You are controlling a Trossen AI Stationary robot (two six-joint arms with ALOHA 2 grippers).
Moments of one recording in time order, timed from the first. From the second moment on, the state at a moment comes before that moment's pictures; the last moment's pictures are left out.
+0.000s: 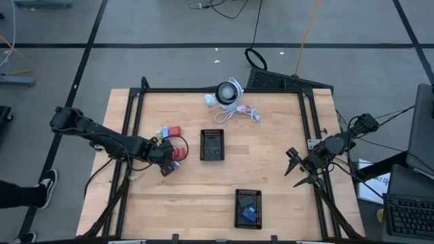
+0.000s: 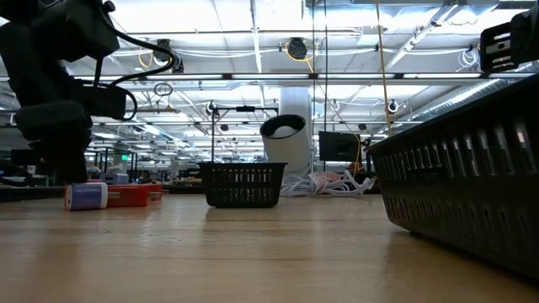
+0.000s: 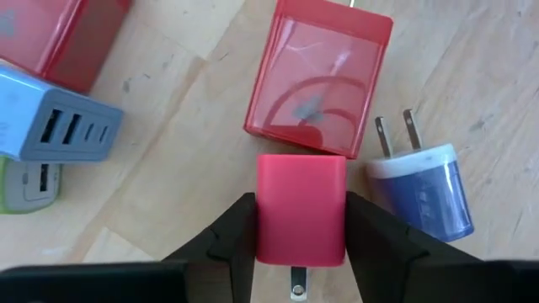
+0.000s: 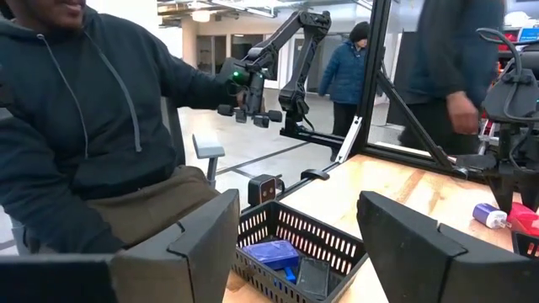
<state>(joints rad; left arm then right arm) -0.26 1.19 0.50 -0.58 -0.24 -0.78 0.55 0.01 0.01 0.07 -0.13 -0.04</state>
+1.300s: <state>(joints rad) 0.03 1.46 0.84 0.03 -0.24 -0.24 0.55 0.01 0.01 0.07 -0.13 -0.04</state>
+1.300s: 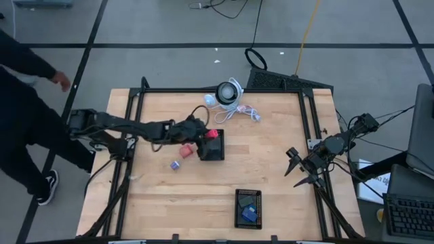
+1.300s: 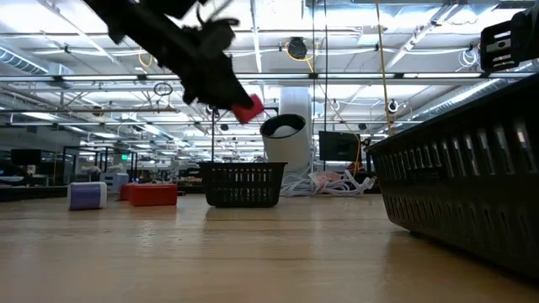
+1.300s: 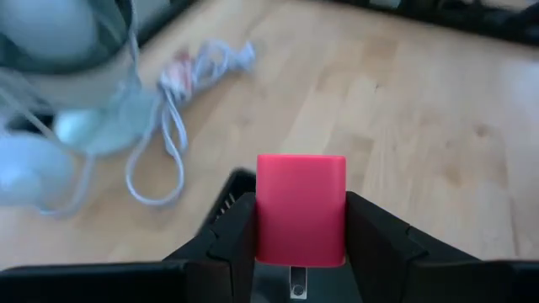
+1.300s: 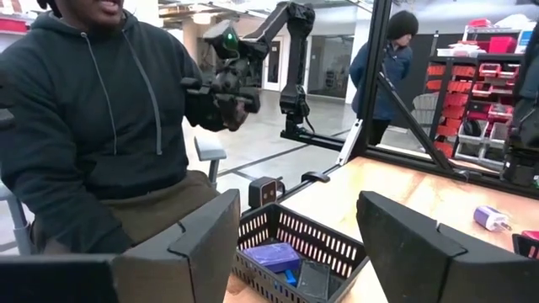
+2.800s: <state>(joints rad) 0.09 1.76 0.87 0.07 -0.19 -0.37 0.55 0.01 0.01 0.07 -0.13 -0.04</state>
